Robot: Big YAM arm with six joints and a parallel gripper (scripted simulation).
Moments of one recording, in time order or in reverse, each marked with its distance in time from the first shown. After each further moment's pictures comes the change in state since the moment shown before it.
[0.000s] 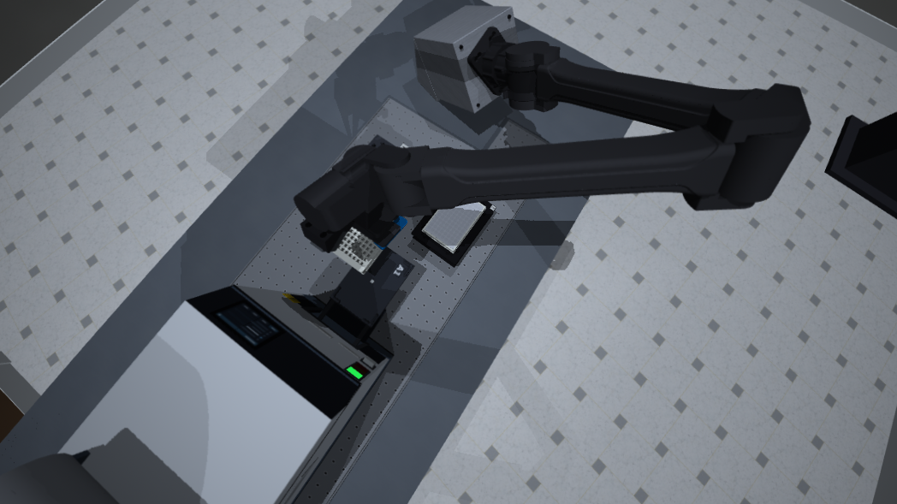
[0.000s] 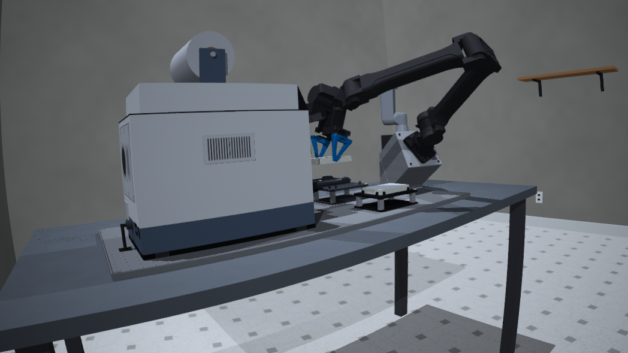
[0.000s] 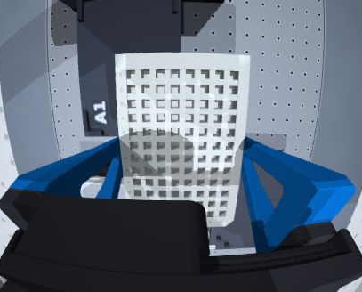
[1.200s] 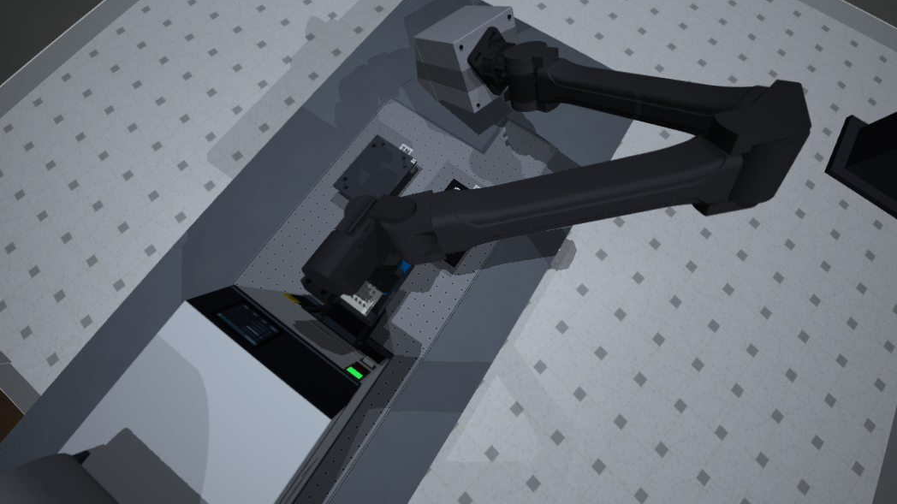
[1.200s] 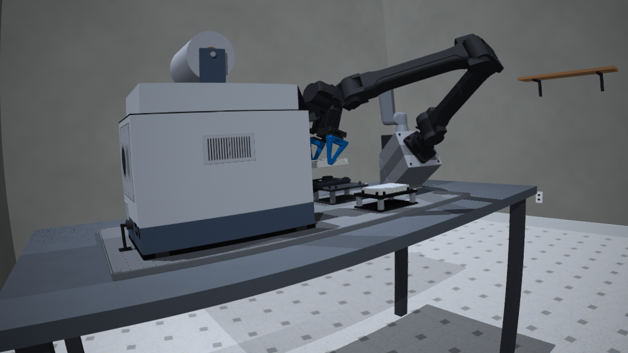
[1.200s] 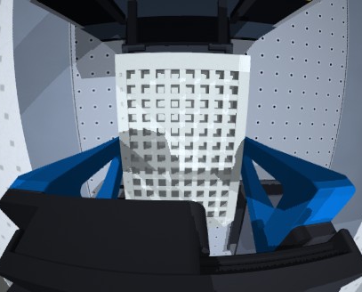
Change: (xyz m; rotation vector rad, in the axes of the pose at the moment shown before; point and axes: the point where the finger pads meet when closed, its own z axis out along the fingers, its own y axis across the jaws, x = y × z) arm -0.051 0.047 0.022 -0.001 0.007 0.001
